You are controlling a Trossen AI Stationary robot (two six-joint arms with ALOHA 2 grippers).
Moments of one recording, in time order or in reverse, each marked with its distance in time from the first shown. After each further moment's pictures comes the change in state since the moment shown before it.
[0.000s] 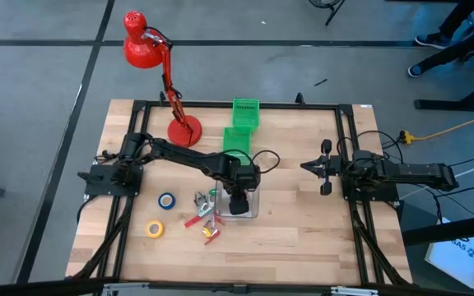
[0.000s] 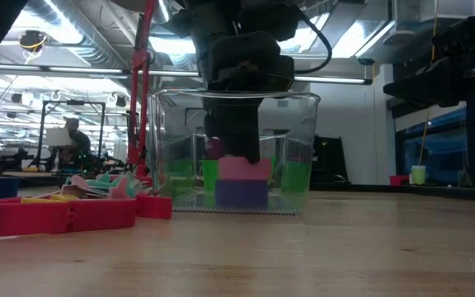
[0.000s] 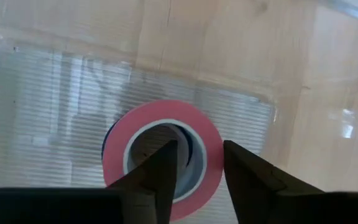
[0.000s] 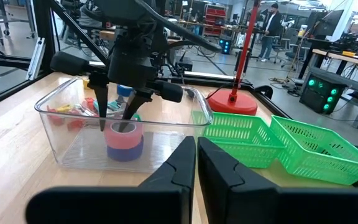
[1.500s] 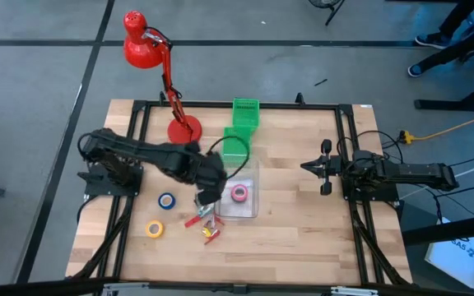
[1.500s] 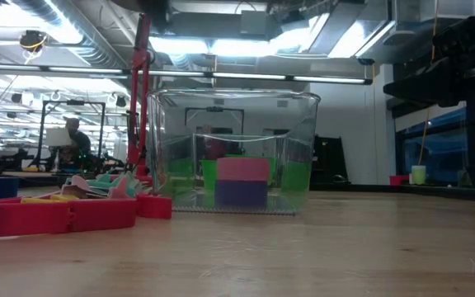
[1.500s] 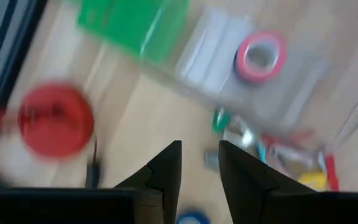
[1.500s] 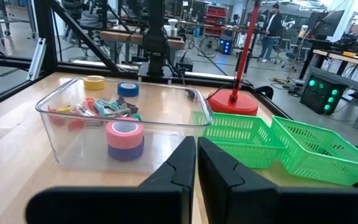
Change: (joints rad) left arm -0.209 -0.323 0.264 -0.794 -0.502 -0.416; right arm 0.000 0.000 0.000 0.001 -0.002 0.000
